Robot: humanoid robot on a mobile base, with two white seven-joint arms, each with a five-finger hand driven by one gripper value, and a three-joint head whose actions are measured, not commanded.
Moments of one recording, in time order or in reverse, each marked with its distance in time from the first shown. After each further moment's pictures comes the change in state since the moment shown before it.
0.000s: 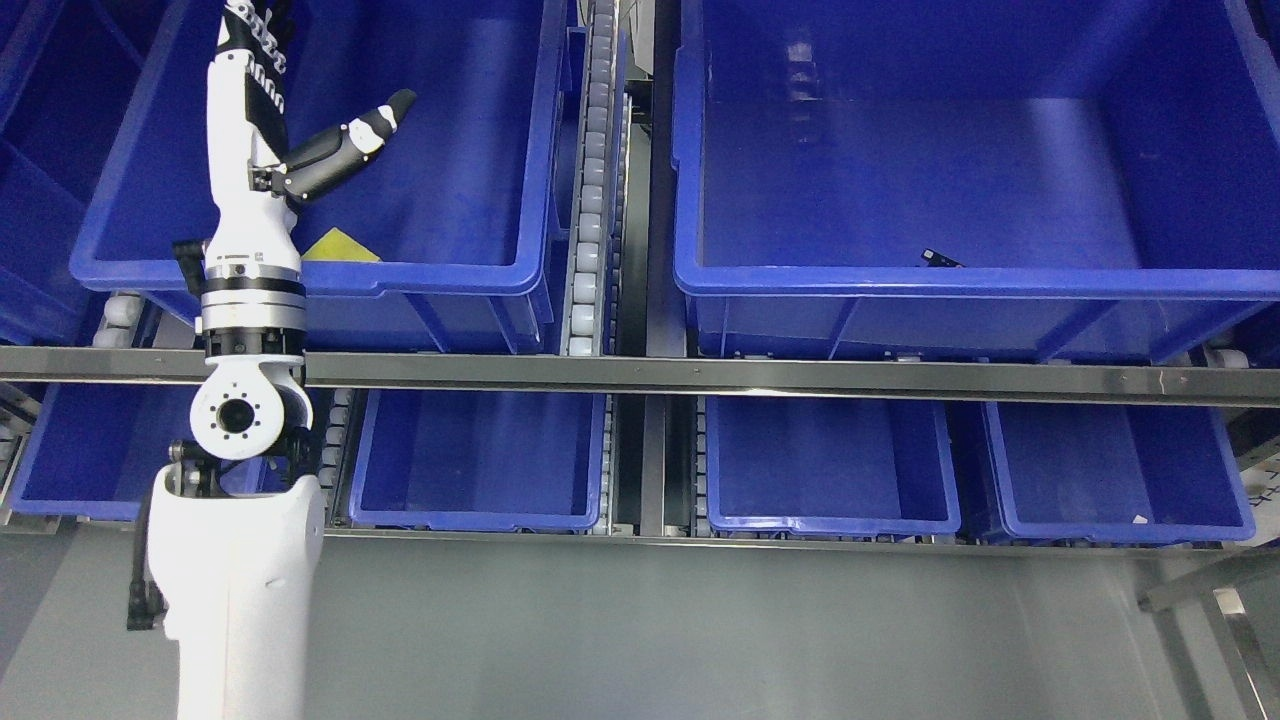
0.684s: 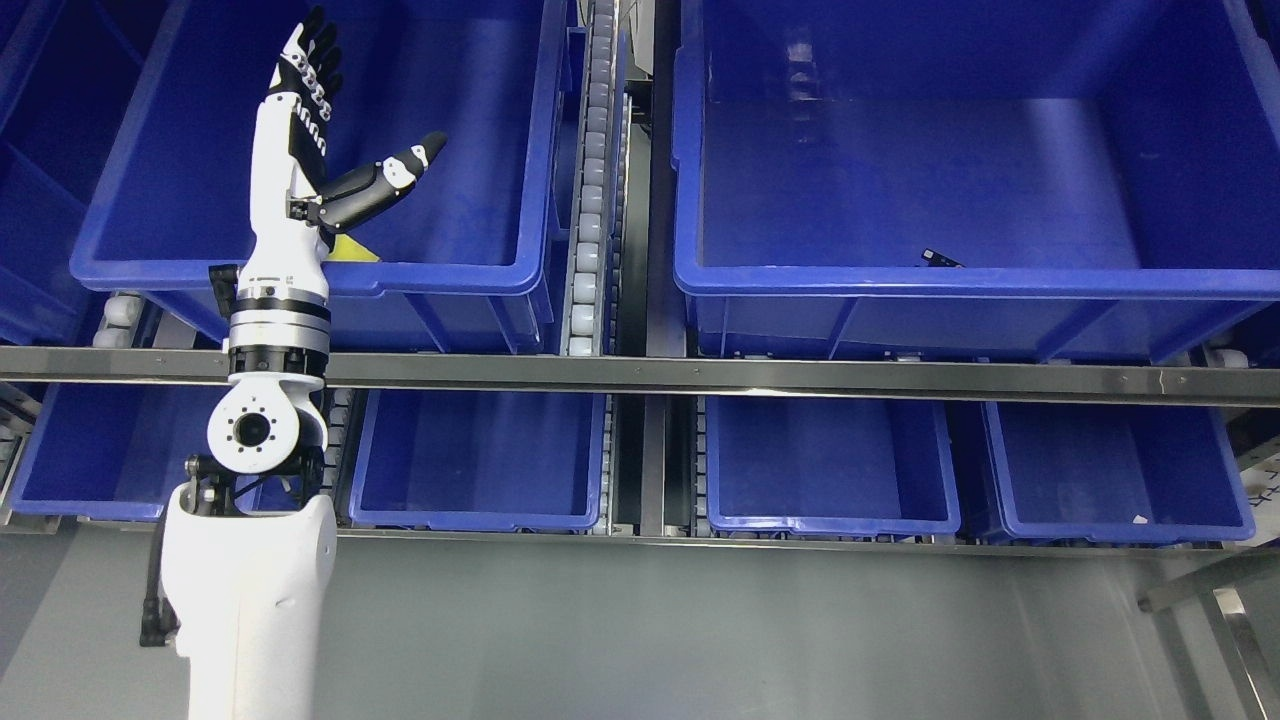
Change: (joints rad) left arm 0.023 -0.010 -0.014 -0.017 0.016 0.096 -0.034; right arm 0.000 0.000 0.000 0.000 0.000 0.000 0.000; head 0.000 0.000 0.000
